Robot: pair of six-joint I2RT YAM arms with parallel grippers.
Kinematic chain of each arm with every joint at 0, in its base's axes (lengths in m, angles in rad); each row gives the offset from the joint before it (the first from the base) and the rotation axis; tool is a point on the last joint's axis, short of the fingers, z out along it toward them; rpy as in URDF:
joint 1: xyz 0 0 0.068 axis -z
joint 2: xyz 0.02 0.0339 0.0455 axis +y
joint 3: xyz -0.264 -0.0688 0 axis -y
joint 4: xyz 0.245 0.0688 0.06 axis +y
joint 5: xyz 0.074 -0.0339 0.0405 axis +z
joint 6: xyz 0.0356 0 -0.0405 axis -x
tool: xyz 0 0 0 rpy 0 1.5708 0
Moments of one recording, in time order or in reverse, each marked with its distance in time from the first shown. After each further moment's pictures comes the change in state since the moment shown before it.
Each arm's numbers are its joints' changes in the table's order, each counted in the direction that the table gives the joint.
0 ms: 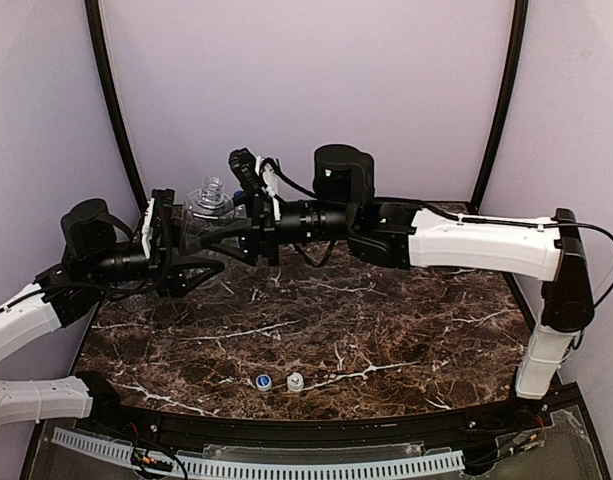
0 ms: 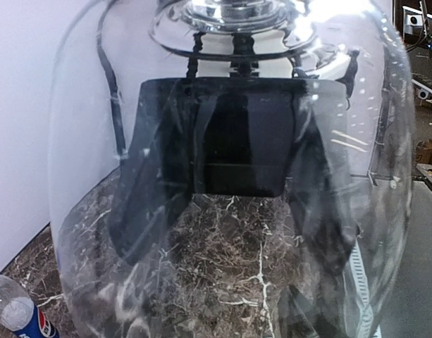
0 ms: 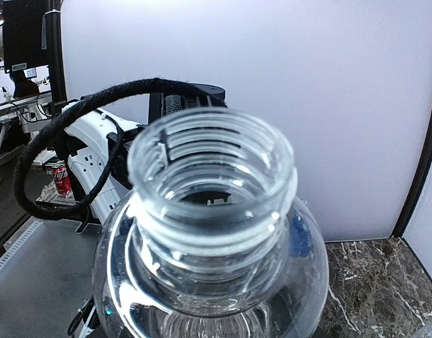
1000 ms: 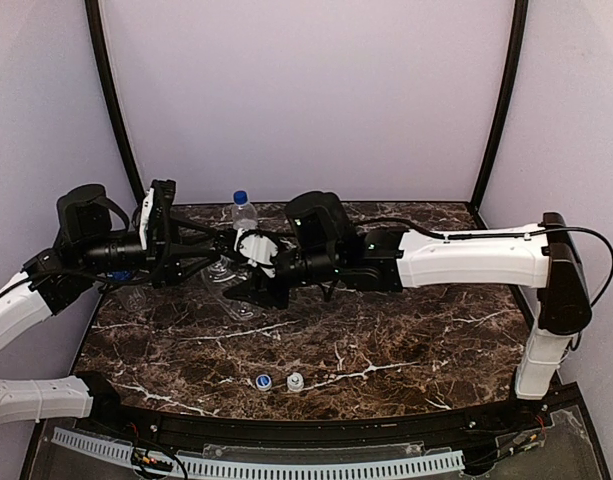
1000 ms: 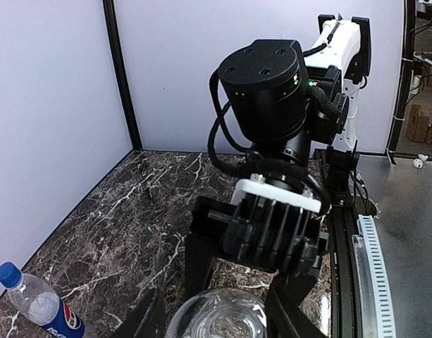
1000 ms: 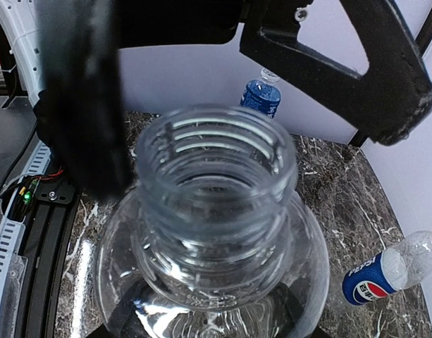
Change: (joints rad) left arm 0.000 0.010 0.130 0.210 0.053 -0.116; right arm -0.047 0.023 -0.088 0.285 -0.313 0.346
